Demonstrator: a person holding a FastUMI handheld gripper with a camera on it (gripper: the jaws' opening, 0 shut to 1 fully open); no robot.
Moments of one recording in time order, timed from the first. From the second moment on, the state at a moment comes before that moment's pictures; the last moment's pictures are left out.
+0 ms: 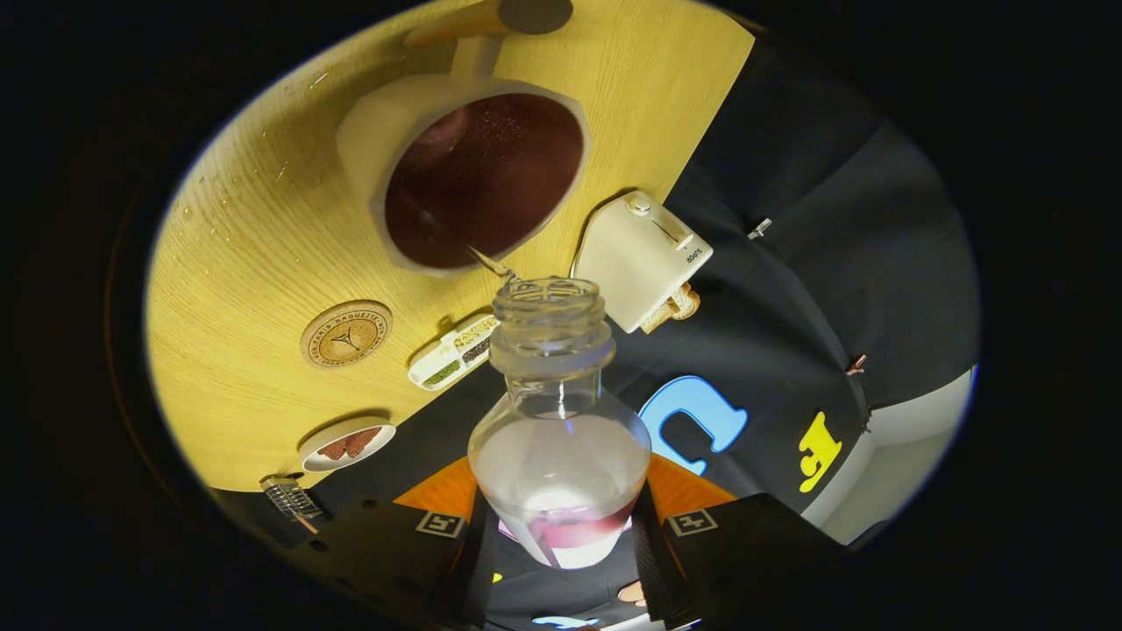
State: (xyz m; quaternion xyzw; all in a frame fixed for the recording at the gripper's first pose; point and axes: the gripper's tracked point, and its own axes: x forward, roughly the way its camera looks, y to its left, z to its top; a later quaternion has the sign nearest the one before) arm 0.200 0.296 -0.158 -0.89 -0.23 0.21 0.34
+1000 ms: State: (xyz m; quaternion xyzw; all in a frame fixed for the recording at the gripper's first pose) arm 0.194 0.306 -0.153 -0.89 -0.24 0.21 0.32
